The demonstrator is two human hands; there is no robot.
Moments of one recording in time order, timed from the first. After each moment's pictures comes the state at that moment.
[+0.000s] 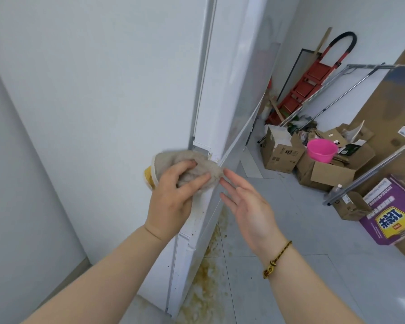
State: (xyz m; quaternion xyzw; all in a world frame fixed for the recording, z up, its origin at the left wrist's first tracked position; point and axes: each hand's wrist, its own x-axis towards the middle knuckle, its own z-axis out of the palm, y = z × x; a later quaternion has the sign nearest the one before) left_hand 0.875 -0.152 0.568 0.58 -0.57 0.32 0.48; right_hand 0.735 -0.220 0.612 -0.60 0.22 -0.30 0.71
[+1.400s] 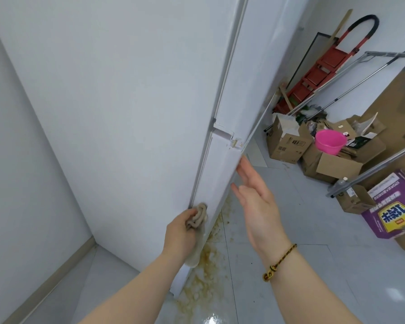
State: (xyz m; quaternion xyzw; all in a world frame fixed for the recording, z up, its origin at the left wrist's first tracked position) left_hand 0.834 -0.130 0.501 0.76 -0.23 -0.29 0.54; right_hand 0.749 -0.204 0.592 -0.65 0.26 -0.34 0.63
